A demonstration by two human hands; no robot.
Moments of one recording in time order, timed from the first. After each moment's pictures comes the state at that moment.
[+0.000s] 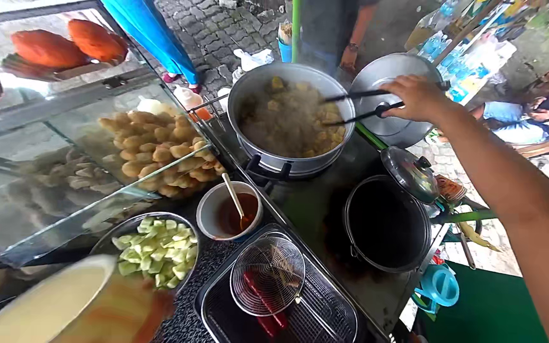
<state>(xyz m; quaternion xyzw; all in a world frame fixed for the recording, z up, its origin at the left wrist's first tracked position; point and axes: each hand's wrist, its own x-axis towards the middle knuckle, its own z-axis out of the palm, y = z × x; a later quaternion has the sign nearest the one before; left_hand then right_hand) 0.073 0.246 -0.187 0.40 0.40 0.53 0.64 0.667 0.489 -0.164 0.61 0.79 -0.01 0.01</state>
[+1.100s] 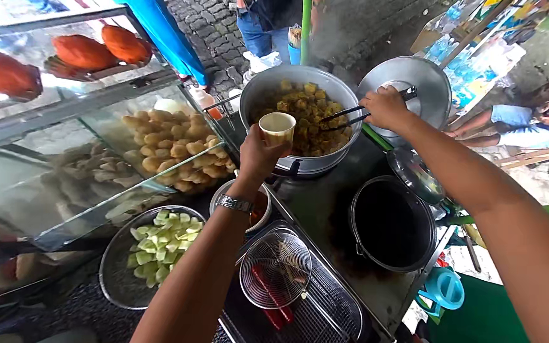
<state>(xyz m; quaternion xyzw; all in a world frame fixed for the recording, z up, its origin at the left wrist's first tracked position) 0.253 0.474 -0.208 0.61 0.61 0.28 0.42 0.587 0.516 -0.192 0.63 0.76 0.02 0.15</state>
